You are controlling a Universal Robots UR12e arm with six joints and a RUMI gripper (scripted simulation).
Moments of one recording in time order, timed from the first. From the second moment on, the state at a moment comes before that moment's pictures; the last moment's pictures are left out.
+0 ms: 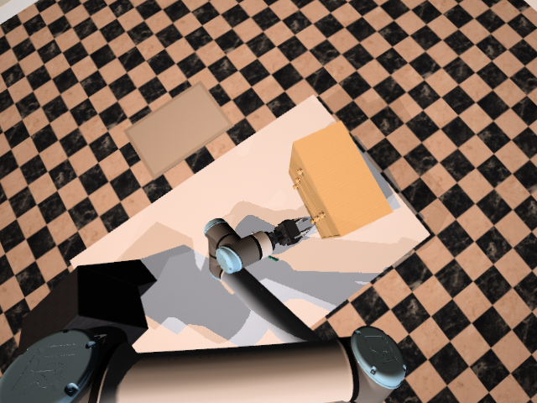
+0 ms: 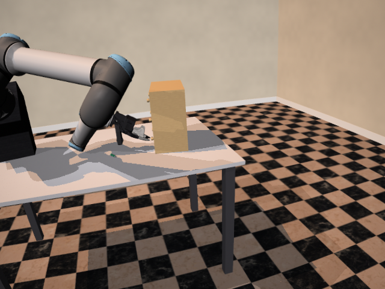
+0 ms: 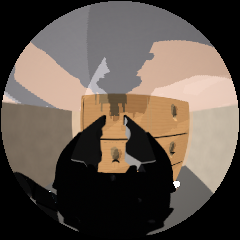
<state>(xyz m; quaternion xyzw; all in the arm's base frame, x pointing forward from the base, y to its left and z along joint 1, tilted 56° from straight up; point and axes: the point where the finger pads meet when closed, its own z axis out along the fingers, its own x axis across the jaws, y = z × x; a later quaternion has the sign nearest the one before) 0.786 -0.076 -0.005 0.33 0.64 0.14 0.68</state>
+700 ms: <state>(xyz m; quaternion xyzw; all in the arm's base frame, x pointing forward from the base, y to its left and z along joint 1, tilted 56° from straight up) 0.801 -0.074 0.000 0.33 0.64 0.14 0.68</state>
